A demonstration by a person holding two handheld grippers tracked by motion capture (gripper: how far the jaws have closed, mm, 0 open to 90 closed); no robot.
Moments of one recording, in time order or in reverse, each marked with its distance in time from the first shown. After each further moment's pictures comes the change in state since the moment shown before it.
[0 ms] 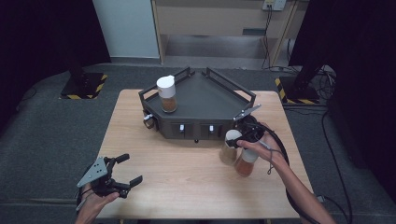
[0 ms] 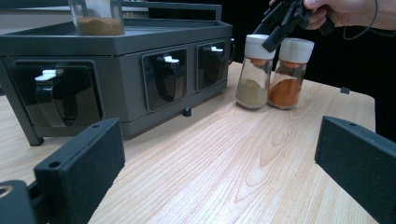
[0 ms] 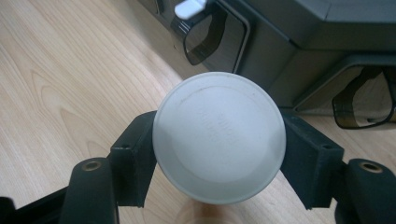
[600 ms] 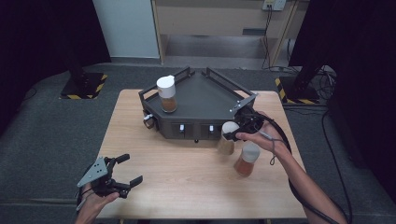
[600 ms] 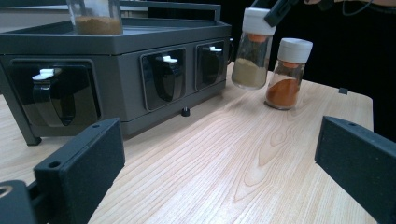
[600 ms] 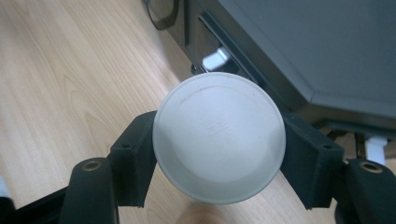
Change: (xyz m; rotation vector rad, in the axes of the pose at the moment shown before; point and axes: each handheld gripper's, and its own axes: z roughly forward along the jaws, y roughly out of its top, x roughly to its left) left arm 0.001 -0.001 0.000 0.000 -0.006 -0.006; right arm 0.003 0.034 -0.028 -0.012 0.040 -0.129
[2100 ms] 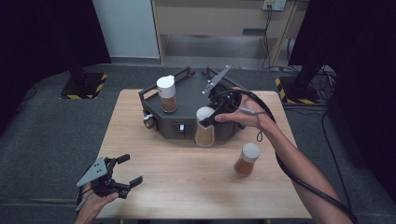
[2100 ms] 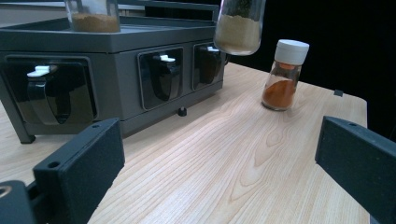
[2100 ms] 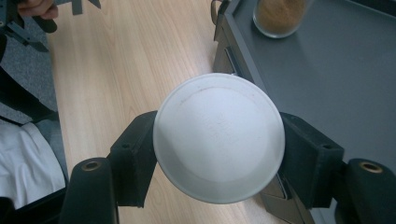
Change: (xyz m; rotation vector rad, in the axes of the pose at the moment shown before) left arm 0.002 -0.001 0.000 -0.004 -0.012 -0.018; right arm 0.011 0.105 -0.024 0.003 0.163 -0.230
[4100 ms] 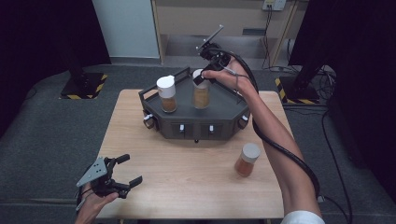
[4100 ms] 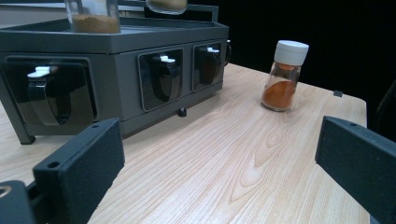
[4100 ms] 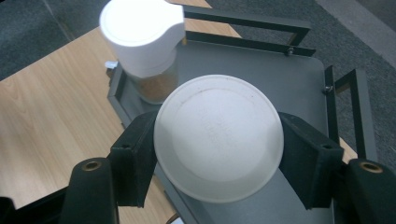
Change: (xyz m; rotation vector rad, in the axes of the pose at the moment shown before) left arm 0.001 -0.001 0.000 -0.003 -0.001 0.001; right arm -0.062 0.068 0.004 -0.022 -0.209 0.270
